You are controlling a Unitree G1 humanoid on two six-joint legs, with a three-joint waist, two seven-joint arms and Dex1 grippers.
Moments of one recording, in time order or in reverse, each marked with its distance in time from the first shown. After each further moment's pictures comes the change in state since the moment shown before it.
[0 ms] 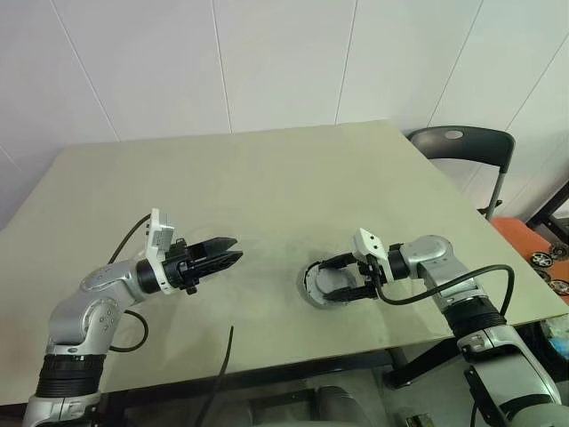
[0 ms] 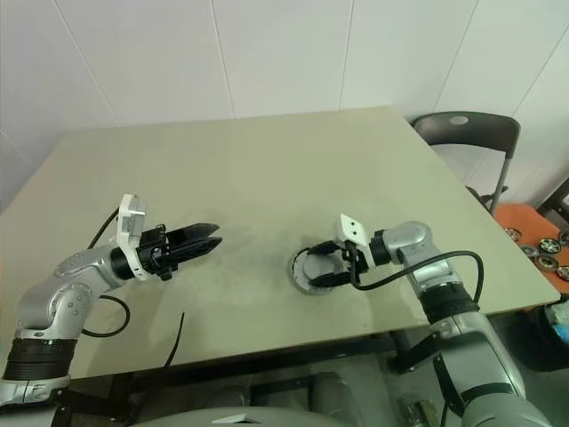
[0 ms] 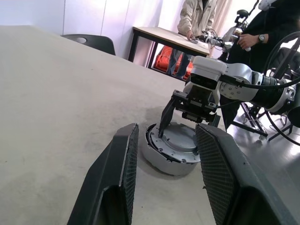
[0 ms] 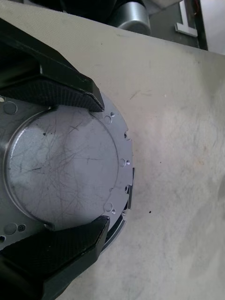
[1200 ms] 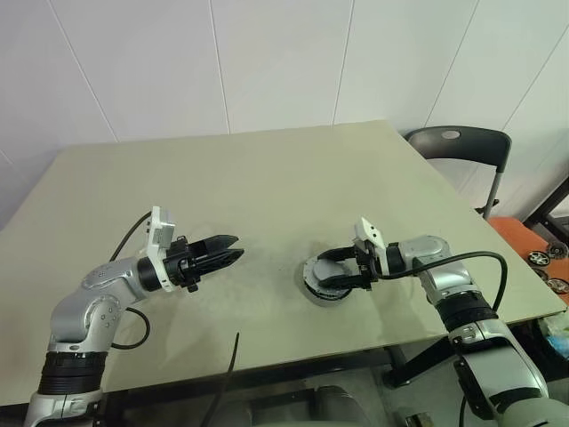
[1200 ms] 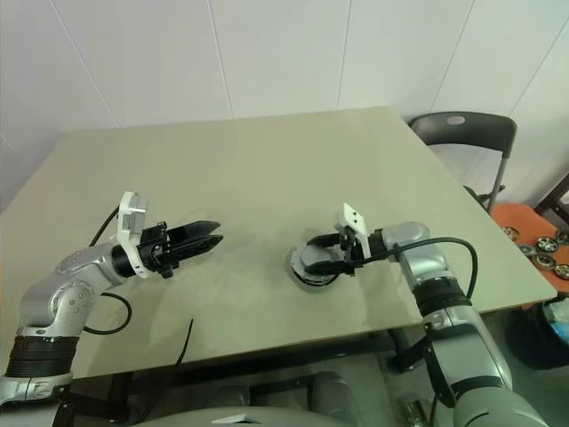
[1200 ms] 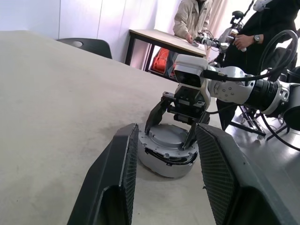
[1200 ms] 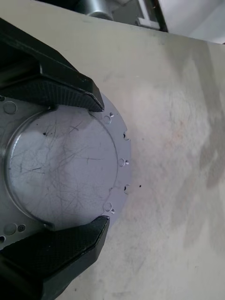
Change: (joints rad) left arm -0.022 -0.006 -0.001 0.007 0.001 -0.001 -0.006; right arm -0.045 0.053 -0.045 0.095 0.032 0.072 -0.026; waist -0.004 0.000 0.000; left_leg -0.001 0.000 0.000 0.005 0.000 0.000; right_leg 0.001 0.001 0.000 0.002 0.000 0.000
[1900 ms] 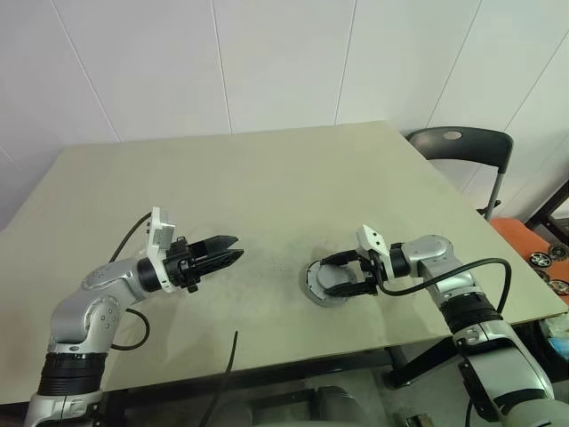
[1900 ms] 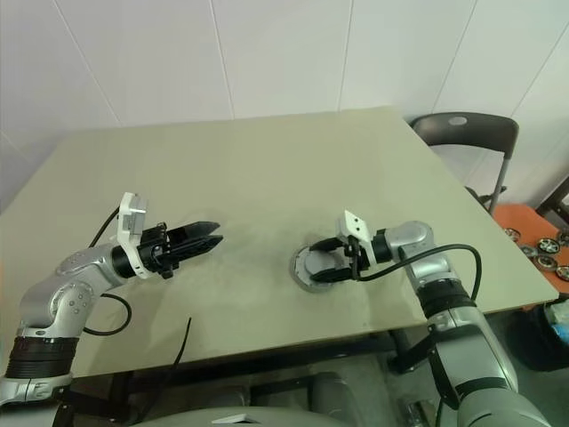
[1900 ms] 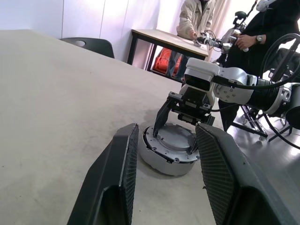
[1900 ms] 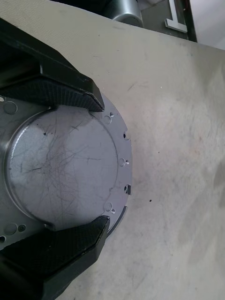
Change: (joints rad) left arm 0.005 0.000 0.000 -0.001 0.000 0.000 0.005; right arm 0.005 -0.026 0.016 0.025 -0.036 -0.115 0.057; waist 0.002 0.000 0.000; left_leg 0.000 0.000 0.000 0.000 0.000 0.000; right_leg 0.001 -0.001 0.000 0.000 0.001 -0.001
